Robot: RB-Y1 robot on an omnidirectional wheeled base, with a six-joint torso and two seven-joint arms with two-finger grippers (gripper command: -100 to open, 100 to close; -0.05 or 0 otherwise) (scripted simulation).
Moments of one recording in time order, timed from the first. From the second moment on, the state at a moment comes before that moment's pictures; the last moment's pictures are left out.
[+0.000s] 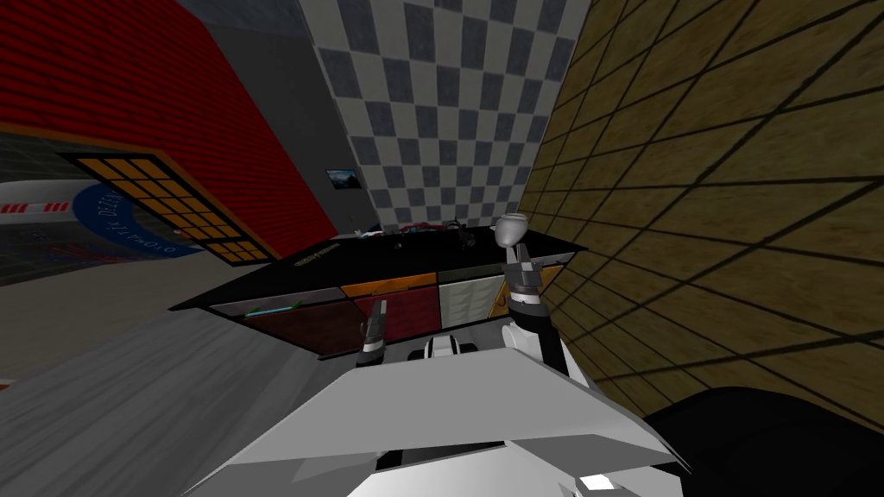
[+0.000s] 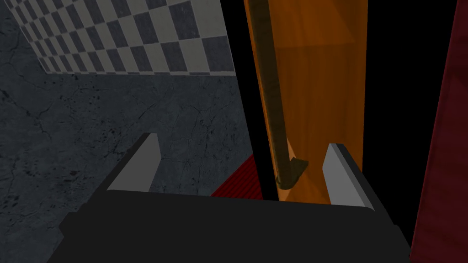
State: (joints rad) left arm 0.31 0.13 -0.05 -1.27 0.05 -1.17 -0.19; right arm 0.52 0.00 0.02 -2.37 -0.01 -0.50 -0.07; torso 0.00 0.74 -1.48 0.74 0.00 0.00
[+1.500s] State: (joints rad) left arm 0.21 0.08 -0.03 -1.18 0.07 -1.15 -0.19; right arm 0.52 0.00 0.02 -2.37 -0.01 -0.50 -0.07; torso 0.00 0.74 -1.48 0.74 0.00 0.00
